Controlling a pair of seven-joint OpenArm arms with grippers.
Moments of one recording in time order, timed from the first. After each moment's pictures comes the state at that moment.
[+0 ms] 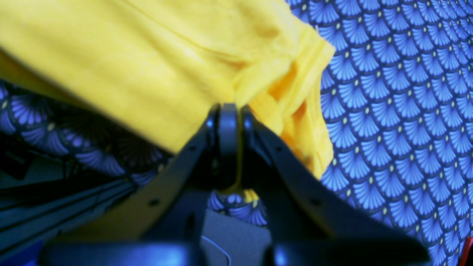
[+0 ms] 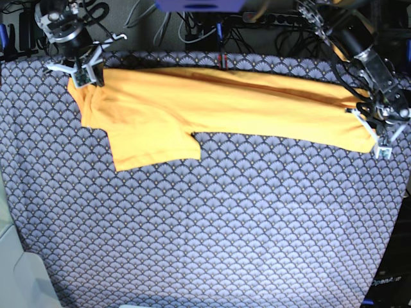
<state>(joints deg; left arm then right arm) -6.4 -6.8 -43.7 84.4 17.7 -40.7 54.7 -35.4 -3.1 26.2 111.0 -13.3 40.4 -15.4</state>
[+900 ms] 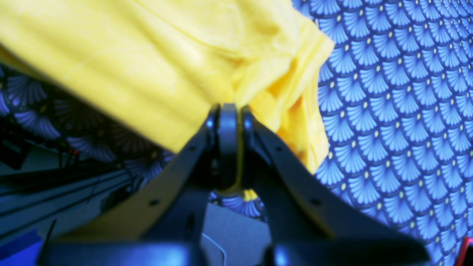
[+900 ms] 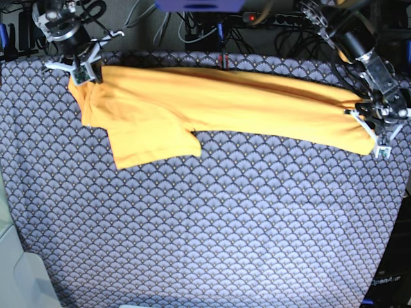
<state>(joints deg) -6.4 -7.9 -43.9 77.4 17.5 -40.1 49.3 -36.3 -1.4 26.0 110.0 -13.2 40.4 -15.1</state>
